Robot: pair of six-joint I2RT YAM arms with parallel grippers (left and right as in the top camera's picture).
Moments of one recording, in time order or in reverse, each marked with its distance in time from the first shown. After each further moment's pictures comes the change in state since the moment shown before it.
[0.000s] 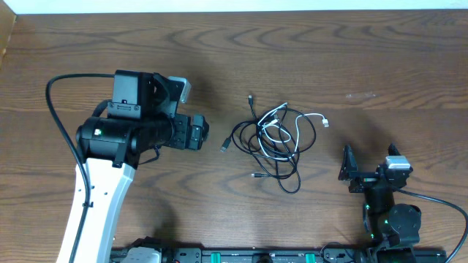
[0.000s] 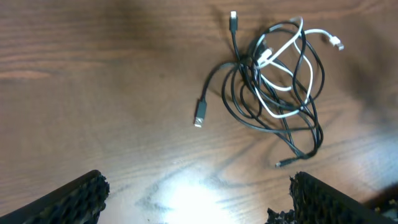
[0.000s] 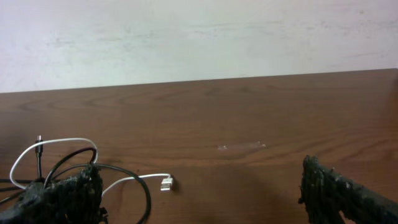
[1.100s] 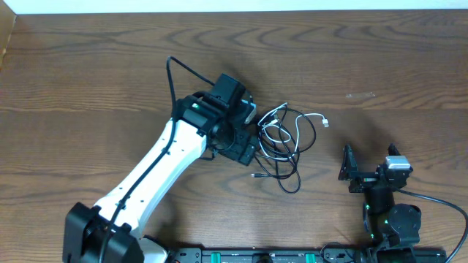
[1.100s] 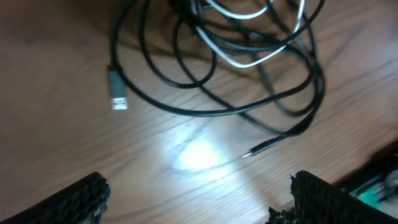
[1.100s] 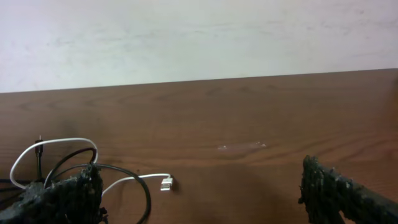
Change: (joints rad) left arm -0.389 0.320 0.000 0.046 -0.085 -0.118; right arm 0.000 0.000 0.000 0.000 0.000 0.000
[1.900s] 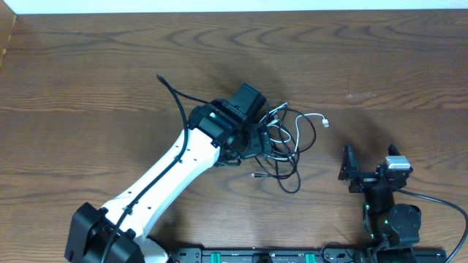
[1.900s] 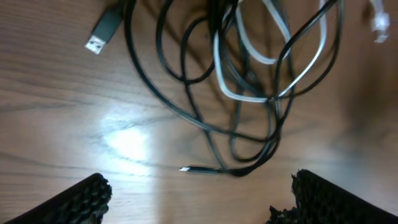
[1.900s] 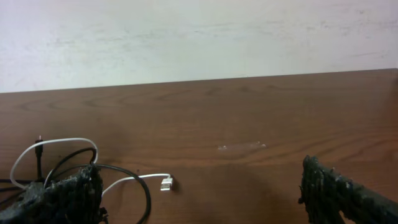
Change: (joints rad) left arm -0.115 0.000 0.000 0.057 -0.080 -0.798; right arm 0.000 0.000 0.000 0.000 0.000 0.000
